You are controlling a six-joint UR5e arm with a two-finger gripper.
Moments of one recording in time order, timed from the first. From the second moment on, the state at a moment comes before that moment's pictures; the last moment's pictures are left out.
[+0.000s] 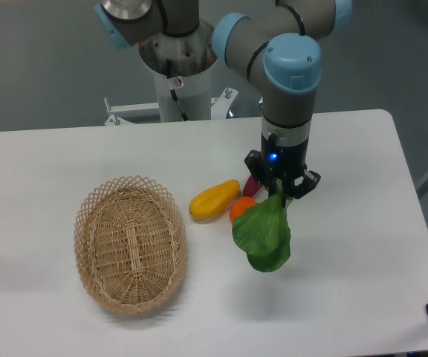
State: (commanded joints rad) arm 2.56 -1.78 -1.69 -1.02 1.49 1.12
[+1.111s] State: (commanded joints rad) arm 2.76 -1.83 -1.73 -1.01 1.49 1.46
